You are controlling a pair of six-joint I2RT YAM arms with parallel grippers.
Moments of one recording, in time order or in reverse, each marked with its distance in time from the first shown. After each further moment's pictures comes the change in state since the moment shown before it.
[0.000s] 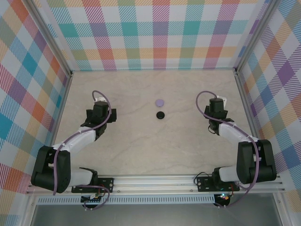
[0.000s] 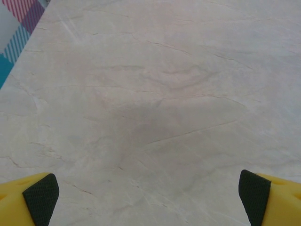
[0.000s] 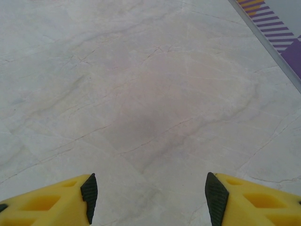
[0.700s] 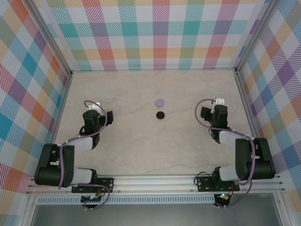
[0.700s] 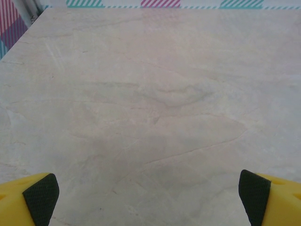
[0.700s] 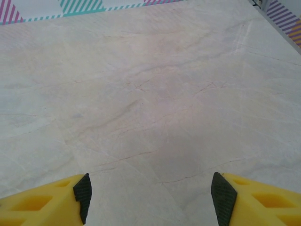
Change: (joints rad) left arm 0.167 0.050 -0.243 0.521 0.274 0.048; right arm -0.061 0.027 -0.196 0.475 -0.244 -0.131
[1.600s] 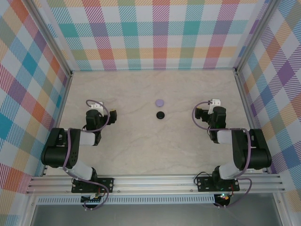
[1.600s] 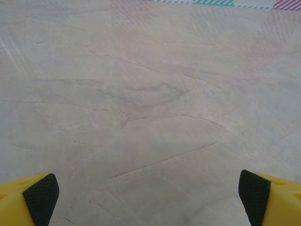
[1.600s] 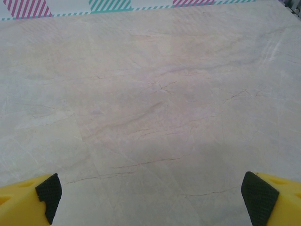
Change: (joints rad) left arm 0.016 0.222 0.022 0.207 0.129 -0.024; right arm -0.004 0.129 -0.023 0.196 -0.093 -0.055
